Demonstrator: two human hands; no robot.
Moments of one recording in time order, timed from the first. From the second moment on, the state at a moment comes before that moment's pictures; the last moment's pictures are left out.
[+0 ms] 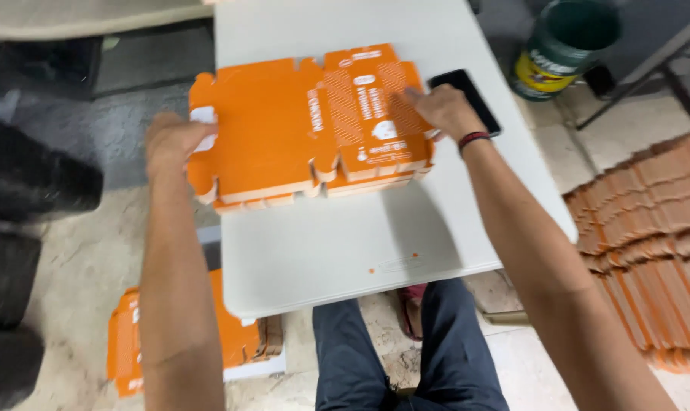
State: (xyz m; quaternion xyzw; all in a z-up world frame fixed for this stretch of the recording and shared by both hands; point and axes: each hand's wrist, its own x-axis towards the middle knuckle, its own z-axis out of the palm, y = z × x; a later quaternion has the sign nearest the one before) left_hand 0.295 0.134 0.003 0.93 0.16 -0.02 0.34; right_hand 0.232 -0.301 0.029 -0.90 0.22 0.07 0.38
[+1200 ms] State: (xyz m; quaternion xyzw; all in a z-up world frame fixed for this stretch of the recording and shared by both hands) left_hand 0.037 -0.036 -0.061 0.81 -0.03 0.00 0.58; right_hand 0.239 -0.407 -0.036 -0.91 0.28 0.03 0.31
